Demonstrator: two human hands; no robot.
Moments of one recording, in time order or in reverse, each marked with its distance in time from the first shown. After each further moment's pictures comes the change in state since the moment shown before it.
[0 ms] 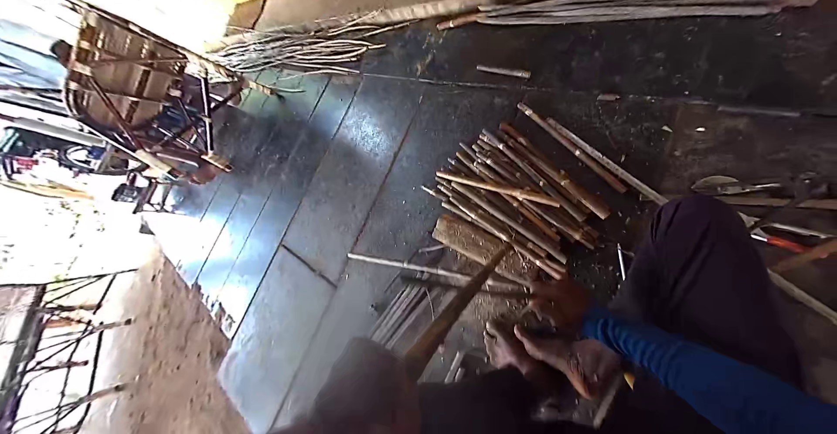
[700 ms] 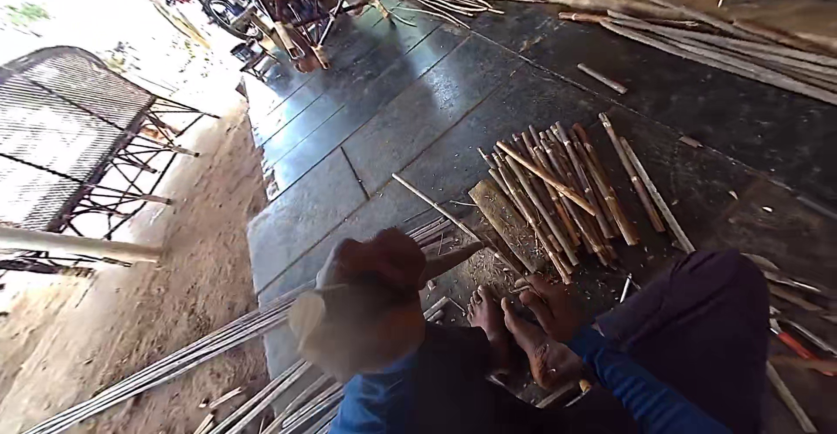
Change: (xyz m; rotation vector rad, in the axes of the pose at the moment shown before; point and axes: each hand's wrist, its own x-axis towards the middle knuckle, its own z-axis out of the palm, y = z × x) left_hand -0.041 0.051 0.025 0.144 0.417 0.039; right_hand -0.051 -0.039 0.020 0.205 0.076 -0.296
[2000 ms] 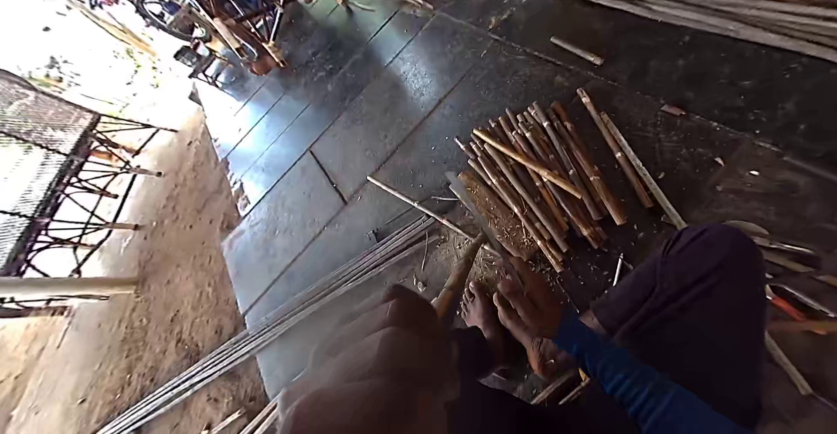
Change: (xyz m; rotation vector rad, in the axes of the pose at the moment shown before) left_hand -0.008 0.021 0.039 0.179 -0.411 0.066; right_hand 0.014 -0.004 0.017 0.166 0.088 0.019
